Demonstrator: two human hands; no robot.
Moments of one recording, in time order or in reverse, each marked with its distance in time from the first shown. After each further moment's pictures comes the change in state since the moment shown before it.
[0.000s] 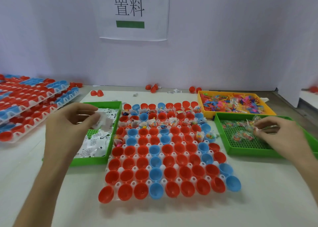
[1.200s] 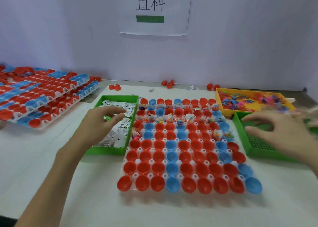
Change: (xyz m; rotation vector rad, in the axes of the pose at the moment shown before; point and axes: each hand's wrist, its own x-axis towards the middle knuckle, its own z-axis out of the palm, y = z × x) left_hand 0.023 -0.045 -0.007 0.416 -0.366 0.063; right_hand -0.016 -0.087 0.015 0.005 -0.311 -0.245
